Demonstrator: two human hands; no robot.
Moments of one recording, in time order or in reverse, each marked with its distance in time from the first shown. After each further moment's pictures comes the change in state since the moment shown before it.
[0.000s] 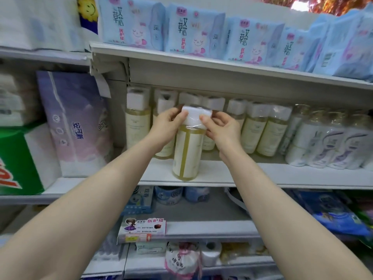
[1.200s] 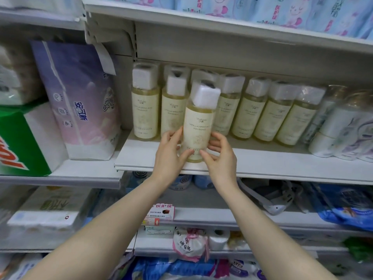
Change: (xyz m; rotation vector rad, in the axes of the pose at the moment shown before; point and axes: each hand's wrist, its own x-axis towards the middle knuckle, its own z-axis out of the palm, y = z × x) left_hand -0.074 -0.099 0.017 0.378 0.136 0.041; right_hand -0.056 0.104 0.003 -0.365 -0.016 -0.101
